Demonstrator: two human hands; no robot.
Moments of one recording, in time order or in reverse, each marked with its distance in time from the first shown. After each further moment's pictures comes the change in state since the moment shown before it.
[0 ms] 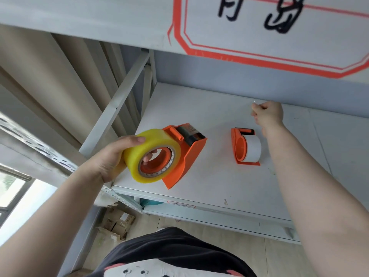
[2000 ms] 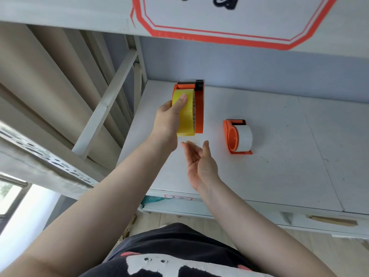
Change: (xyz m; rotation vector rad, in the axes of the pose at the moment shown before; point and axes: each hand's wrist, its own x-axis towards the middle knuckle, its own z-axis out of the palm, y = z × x) left_hand 0.063 0.033 0.123 -0.161 0.385 0.112; right_hand -0.200 0.012 0.080 1.333 -0.264 0.735
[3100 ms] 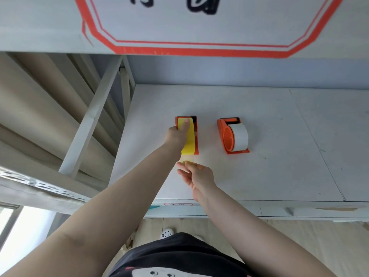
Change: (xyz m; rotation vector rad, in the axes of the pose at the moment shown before) left_hand 0.056 -0.066 0.013 0.418 0.013 -0.275; right_hand 0.021 0.011 -0.028 -0.518 0.195 0.034
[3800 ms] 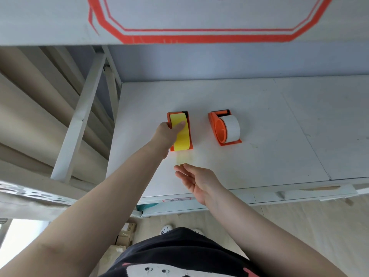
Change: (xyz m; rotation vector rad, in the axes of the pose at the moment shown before) left_hand 0.016 -0.008 -0.021 0.227 -0.091 0.085; right_hand -0.027 0.002 -0.014 0.076 -0.073 0.111
